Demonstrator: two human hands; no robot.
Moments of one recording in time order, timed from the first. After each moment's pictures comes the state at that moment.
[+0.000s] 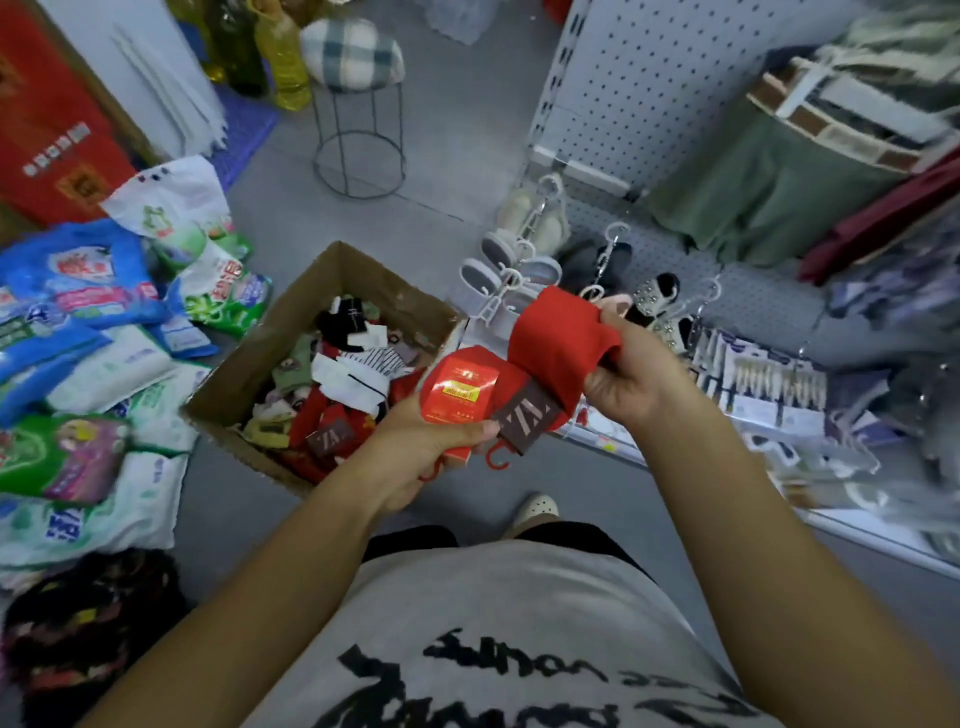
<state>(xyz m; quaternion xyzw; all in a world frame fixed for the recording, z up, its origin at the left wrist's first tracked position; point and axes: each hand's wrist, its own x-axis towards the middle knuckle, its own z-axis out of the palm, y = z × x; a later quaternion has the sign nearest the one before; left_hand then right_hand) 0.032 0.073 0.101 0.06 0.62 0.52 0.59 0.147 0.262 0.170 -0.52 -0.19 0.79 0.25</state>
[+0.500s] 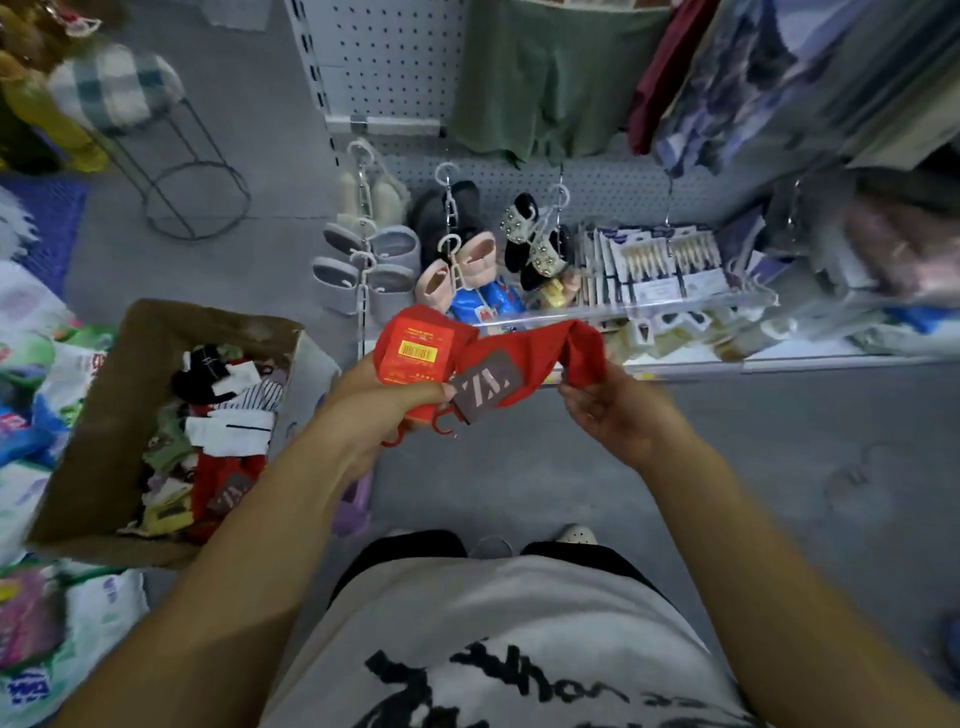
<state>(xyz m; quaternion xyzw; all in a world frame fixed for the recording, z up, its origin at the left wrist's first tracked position) 0.123 0.174 0.125 0.20 0.69 0.41 0.57 0.373 0.263 0.110 -0.65 -0.16 0.68 0.30</state>
